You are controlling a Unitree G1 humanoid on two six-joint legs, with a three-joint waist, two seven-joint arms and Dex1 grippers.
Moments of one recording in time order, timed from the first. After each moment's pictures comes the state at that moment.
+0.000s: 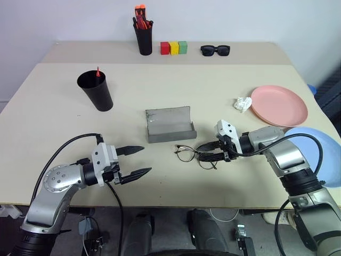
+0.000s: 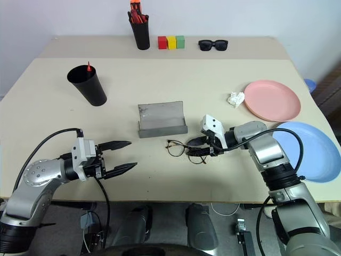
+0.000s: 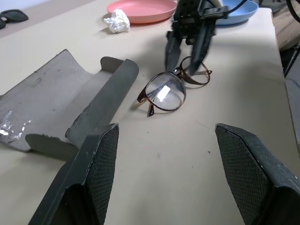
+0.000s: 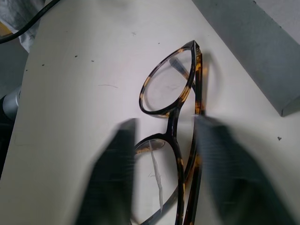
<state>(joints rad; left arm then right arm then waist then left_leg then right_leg) 0.05 0.65 0.06 -0.35 -0.43 0.12 -1.04 -0.53 -0.67 0.23 0.12 0.26 0.45 1.35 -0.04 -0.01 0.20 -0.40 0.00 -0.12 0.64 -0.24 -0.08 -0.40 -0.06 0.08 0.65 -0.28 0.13</state>
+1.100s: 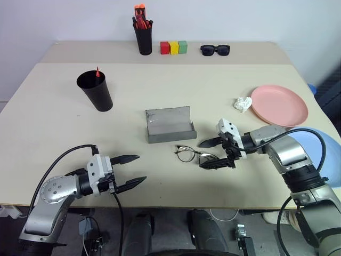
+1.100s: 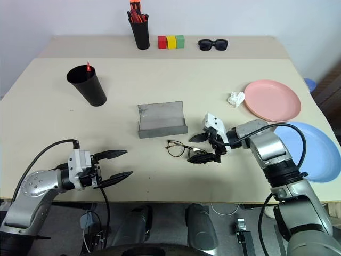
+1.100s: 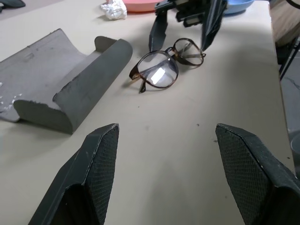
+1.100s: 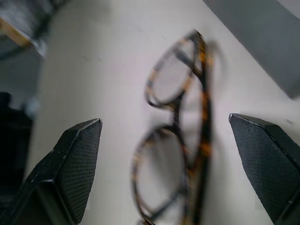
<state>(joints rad) 0.13 0.65 0.07 -0.25 -0.43 -0.03 -1.08 -0.54 -0.70 0.23 0.09 0.34 0.62 1.40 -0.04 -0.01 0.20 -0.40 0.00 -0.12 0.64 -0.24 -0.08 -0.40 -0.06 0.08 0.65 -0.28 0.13</state>
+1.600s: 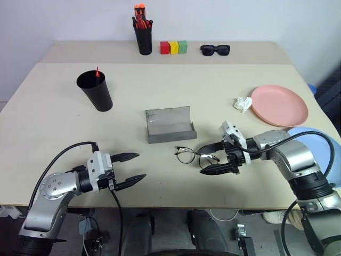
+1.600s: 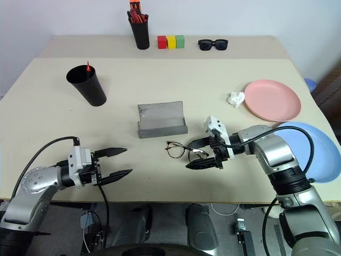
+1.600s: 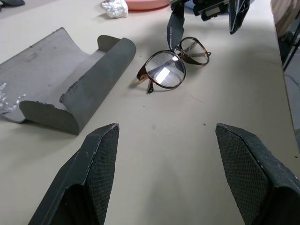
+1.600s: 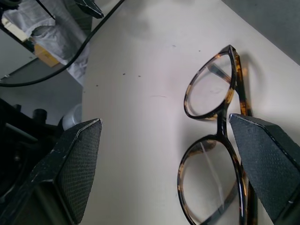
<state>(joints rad) 0.10 0.67 0.07 -0.27 -0.43 0.01 -1.07 -0.48 -0.71 0.20 0.01 0.41 0.67 1.37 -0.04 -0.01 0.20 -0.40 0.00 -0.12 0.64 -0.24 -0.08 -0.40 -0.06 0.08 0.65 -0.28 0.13</state>
